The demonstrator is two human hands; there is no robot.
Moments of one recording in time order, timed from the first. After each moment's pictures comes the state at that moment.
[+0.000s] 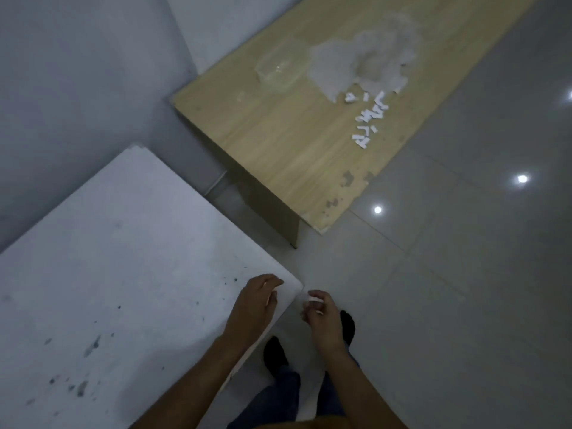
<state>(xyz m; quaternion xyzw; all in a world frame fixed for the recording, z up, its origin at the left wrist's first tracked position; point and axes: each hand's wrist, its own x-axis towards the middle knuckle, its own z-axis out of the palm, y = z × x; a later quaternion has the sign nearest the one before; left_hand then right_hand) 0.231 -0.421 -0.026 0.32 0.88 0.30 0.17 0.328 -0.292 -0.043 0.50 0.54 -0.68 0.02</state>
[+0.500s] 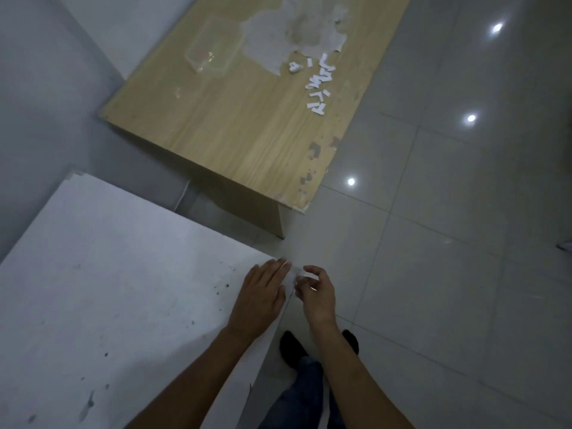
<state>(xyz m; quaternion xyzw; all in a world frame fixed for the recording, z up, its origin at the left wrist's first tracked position) 0.209 -0.417 -0.064 0.52 0.83 0.17 0.13 0.301 -0.319 -0.055 0.56 0.44 -0.69 -0.13</state>
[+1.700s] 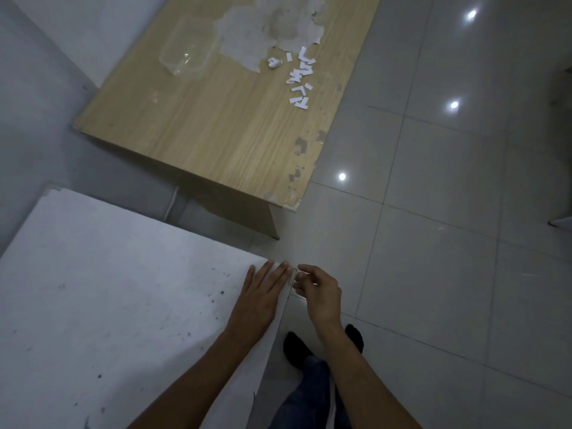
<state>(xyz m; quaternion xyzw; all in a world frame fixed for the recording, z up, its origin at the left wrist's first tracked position) 0.204 -0.414 -0.061 0.59 0.79 0.07 0.17 0.307 -0.311 -0.065 0.57 0.52 -0.63 -0.14</state>
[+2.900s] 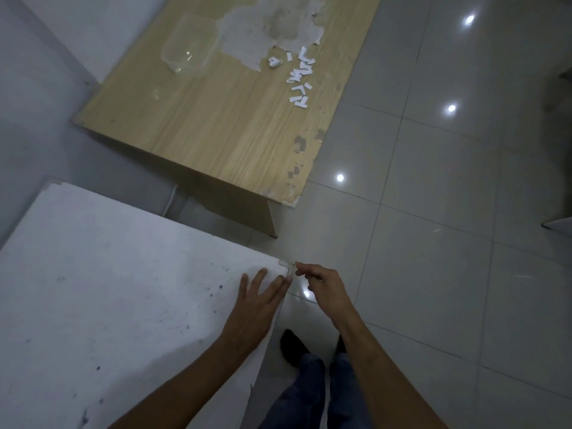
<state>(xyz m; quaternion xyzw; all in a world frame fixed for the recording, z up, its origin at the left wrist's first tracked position) 0.220 -0.430 -0.045 0.59 0.78 -0.07 0.19 0.327 -0.287 -0.055 0.45 0.64 -0.63 -0.02</state>
